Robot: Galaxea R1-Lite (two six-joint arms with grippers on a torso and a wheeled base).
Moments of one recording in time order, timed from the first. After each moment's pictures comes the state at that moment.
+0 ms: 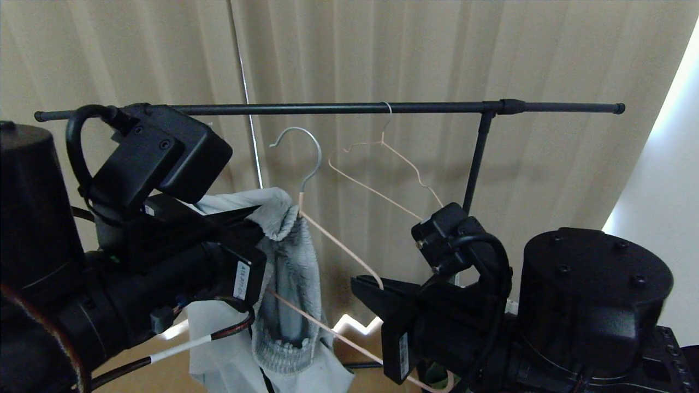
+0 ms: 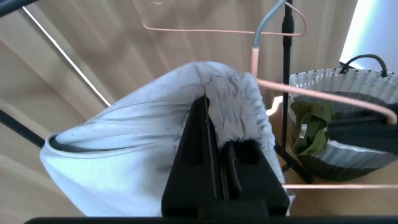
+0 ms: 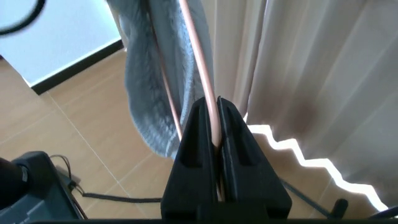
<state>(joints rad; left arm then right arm) -0.86 1.33 -0.78 -0.33 0.43 0.18 1.03 1.67 -0.72 -0.70 -0.23 0.22</state>
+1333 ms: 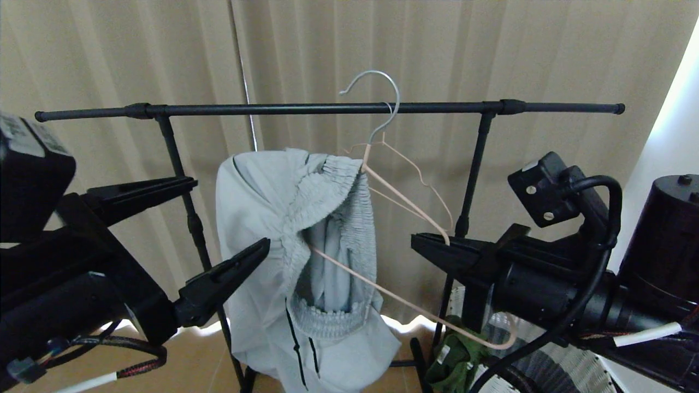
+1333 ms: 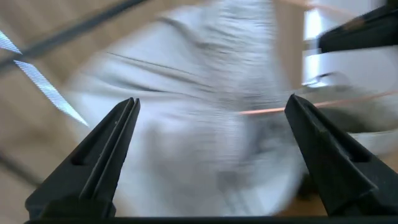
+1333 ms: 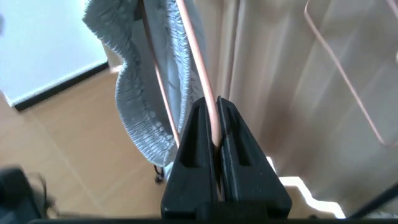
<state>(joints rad) -0.76 1.13 -0.61 -0.49 0.19 0.36 0.84 1.48 -0.67 -0.65 -0.08 0.12</state>
